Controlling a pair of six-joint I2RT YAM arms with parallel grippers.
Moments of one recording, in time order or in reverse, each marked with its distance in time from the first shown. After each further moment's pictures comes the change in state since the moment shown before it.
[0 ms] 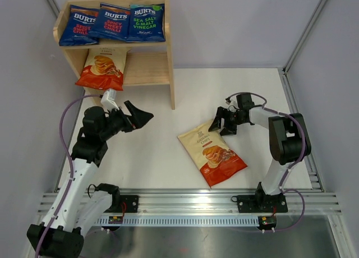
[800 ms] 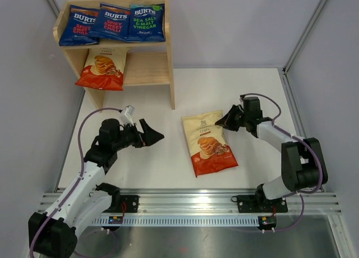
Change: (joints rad) left arm -0.128 -0.015 -0.263 0.084 0.071 0.029; right arm 0.021 -0.305 -0.238 0.292 0.168 0.398
